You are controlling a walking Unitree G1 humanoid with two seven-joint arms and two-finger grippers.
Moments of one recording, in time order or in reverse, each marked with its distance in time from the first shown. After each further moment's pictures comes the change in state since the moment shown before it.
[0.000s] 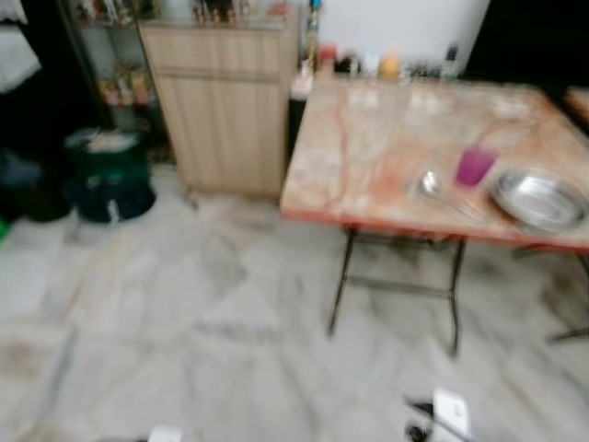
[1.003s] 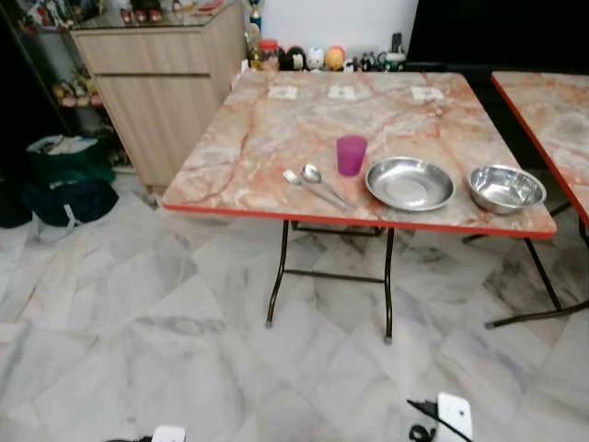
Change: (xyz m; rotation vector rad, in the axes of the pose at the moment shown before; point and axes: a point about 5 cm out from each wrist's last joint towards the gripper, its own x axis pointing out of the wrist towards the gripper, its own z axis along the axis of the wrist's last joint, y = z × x) left arm 0.001 -0.007 0.007 -0.074 -0.033 -0.046; right arm -0.001 -0.010 -0.002 -0.015 0.002 -0.030
